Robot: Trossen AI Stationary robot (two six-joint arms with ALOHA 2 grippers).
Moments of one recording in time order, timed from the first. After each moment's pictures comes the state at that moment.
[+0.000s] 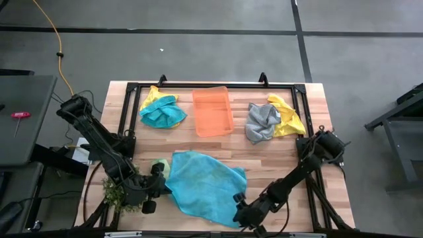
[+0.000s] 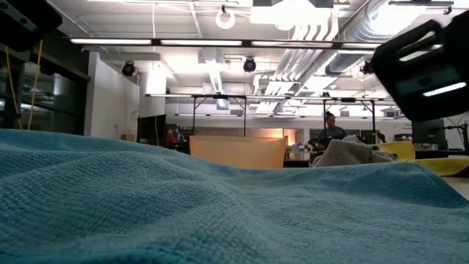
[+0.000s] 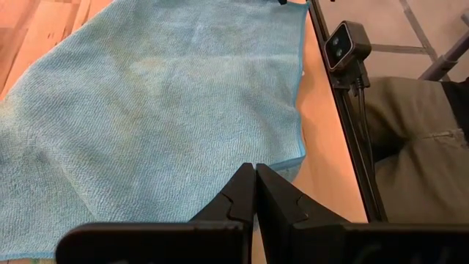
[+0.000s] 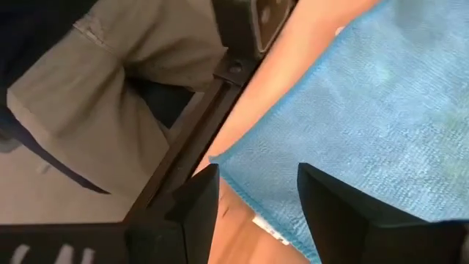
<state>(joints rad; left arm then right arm) -0.77 1.30 0.75 -0.30 -0.47 -0.70 0.76 1.94 1.07 0.09 0.05 0.24</state>
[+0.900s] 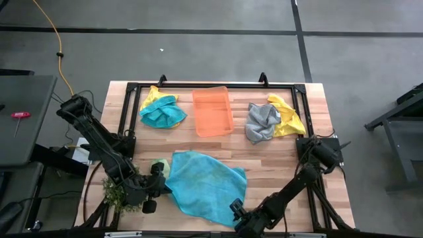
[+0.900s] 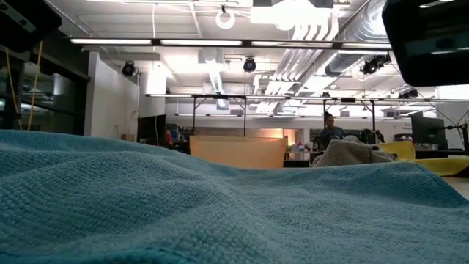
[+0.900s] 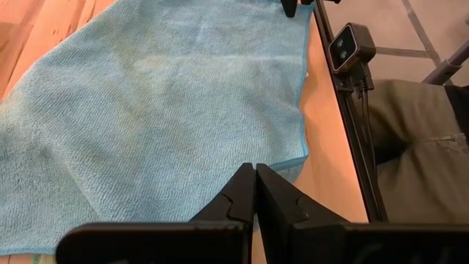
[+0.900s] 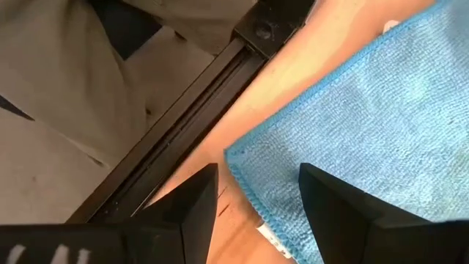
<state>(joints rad) -0.77 1.30 0.75 -0.31 -0.48 -0.72 0.81 2.09 1.35 -0.30 0.19 0.03</state>
